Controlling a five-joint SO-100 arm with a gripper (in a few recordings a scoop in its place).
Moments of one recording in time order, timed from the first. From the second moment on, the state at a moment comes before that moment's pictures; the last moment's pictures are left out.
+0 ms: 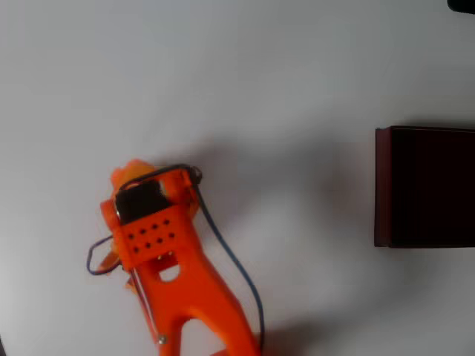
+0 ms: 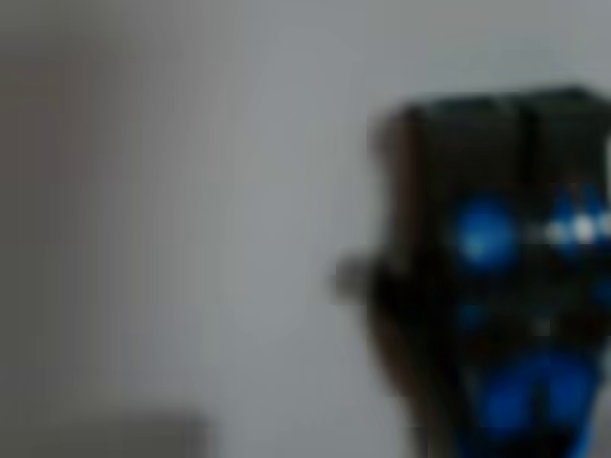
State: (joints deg) arm -24.0 86.8 107.9 68.0 -41.2
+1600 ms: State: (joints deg) arm -23.4 71.9 96.0 73.5 -38.1
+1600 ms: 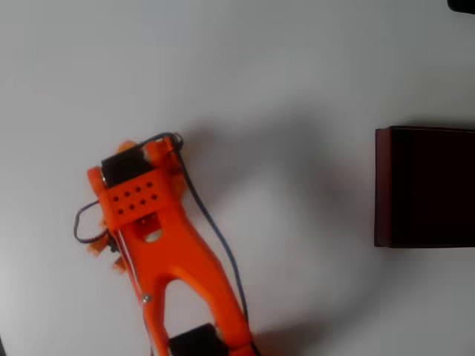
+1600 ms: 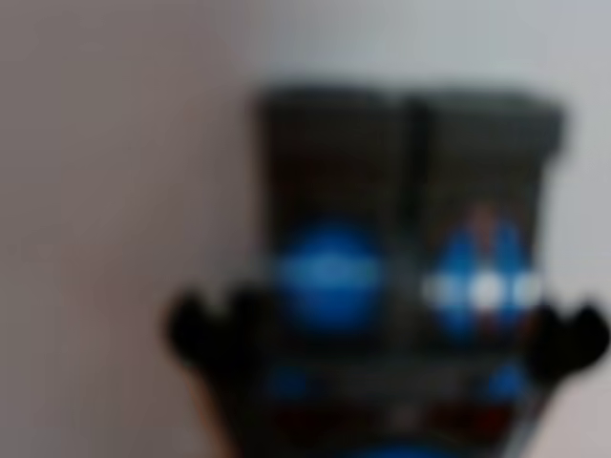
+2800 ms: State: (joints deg) arm 45.7 82.0 92.3 58.6 6.2
